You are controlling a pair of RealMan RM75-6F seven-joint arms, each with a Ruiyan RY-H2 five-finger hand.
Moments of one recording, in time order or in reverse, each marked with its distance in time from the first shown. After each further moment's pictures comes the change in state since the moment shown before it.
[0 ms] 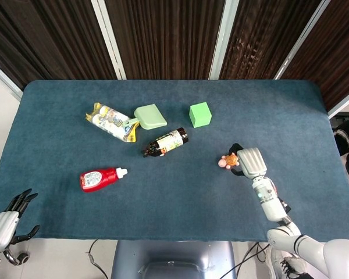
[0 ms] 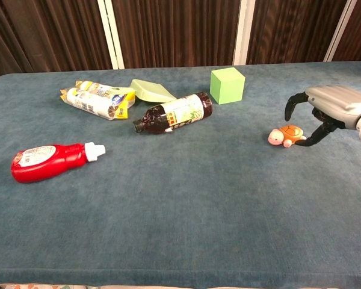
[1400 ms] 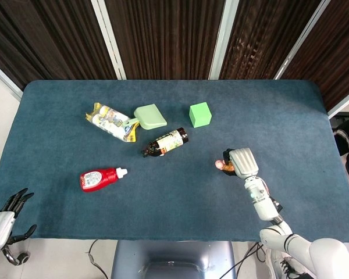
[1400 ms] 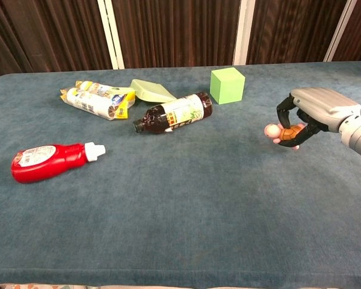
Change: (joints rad) left arm 0.008 0.000 -0.001 0.014 0.001 0.026 -0.011; right arm 0.022 -0.088 0.001 0.107 -0.054 0.050 0.083
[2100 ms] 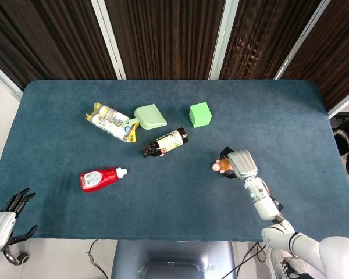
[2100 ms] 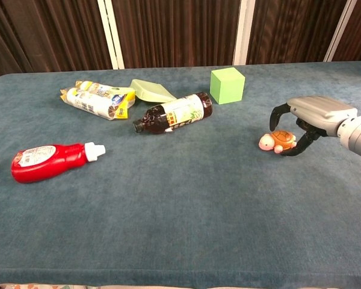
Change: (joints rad) left arm -0.002 0.010 0.012 0.000 0.029 0.019 -0.020; right arm 0.009 0.074 0.011 -0.131 0.049 -0.142 -0.113
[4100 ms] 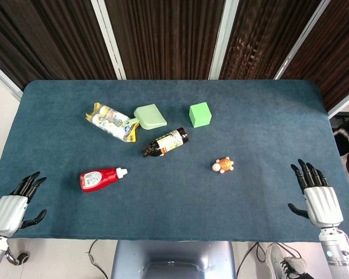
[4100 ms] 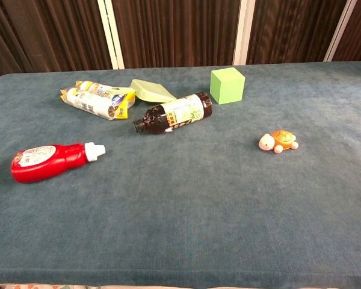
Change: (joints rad) left arm -0.075 0.038 -0.053 -0.129 -0.004 -0.019 0.191; right arm -0.514 0.558 -0.120 -0.677 -0.156 0.495 -0.165
